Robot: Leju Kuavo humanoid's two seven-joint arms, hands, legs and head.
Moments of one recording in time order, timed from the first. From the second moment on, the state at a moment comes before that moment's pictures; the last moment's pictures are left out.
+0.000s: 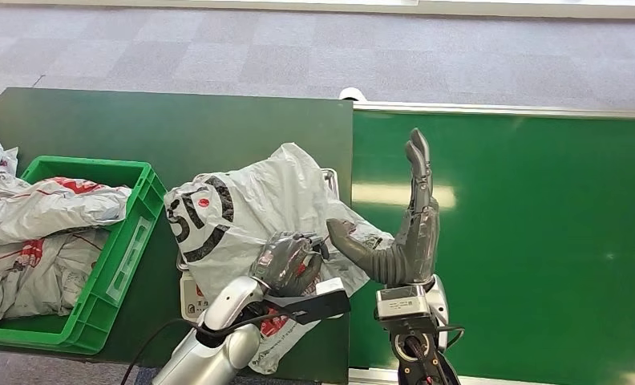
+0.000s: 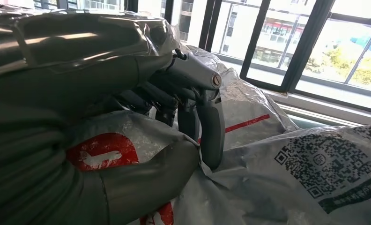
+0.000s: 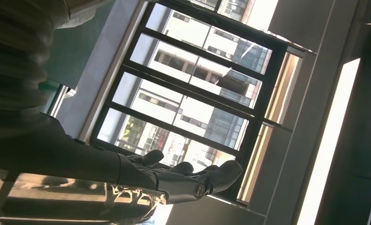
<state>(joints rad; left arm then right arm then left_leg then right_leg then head) -0.32 -0.18 -0.56 -1.17 -1.07 0.21 -0.10 -0.19 0.19 0.52 -1.57 0.43 -0.33 -0.53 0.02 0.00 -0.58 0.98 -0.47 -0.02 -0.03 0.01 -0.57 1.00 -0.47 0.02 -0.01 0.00</state>
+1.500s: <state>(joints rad) -0.10 -0.24 -0.29 -1.86 -0.57 0.70 -0.70 -0.19 0.19 0.50 -1.53 0.40 -0.38 -0.54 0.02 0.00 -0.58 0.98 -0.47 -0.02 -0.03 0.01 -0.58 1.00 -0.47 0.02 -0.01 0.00</state>
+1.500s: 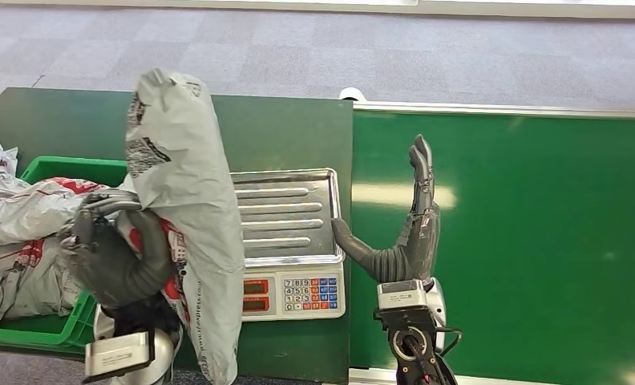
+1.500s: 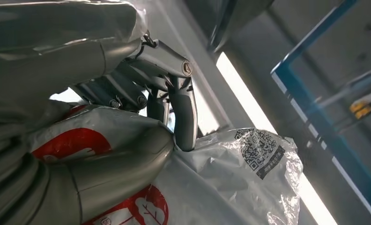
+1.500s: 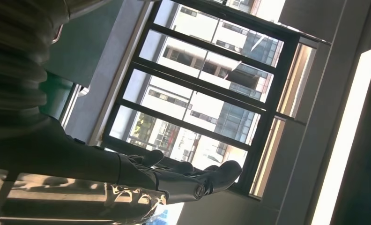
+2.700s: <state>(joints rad) -0.44 -0.17 0.57 -1.50 -1.39 0.69 -0.52 -0.24 0.19 0.55 -1.47 0.33 -0.34 -0.56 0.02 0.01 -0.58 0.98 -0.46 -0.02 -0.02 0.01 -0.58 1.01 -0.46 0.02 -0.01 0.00</state>
